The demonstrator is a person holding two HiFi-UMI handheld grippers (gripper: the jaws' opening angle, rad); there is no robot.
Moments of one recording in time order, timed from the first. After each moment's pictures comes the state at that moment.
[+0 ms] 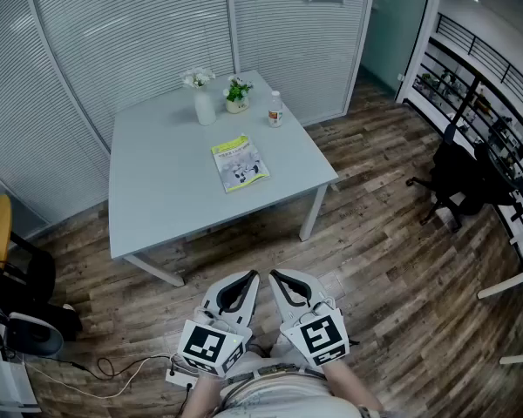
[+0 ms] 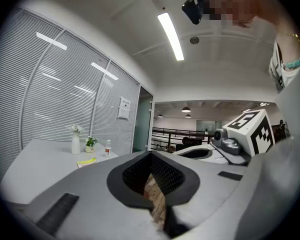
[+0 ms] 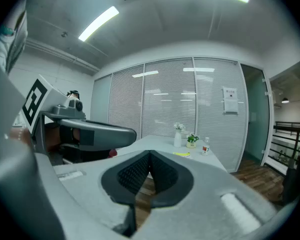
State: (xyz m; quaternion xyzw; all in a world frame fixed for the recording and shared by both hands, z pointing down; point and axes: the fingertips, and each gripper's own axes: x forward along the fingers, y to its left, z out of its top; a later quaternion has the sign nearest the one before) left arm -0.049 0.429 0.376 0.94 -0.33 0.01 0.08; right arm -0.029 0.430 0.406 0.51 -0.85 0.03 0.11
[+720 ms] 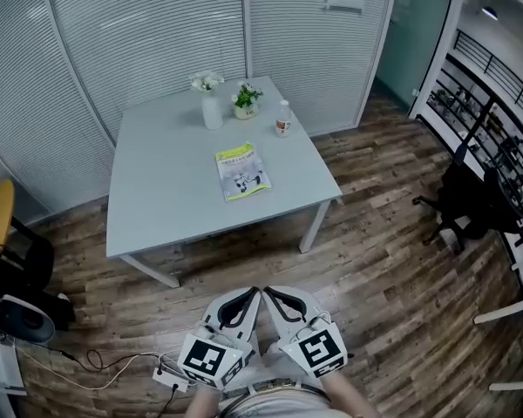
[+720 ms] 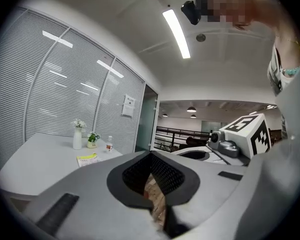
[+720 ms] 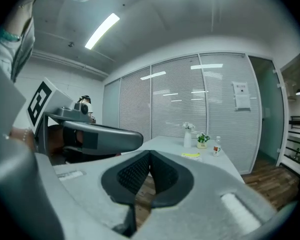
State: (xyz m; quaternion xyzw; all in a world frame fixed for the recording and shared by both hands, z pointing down) left arm -0.013 0.418 0.395 0.93 -0.34 0.01 0.10; right arm -0.008 0.417 0.420 0.45 -0.88 0.04 0.10
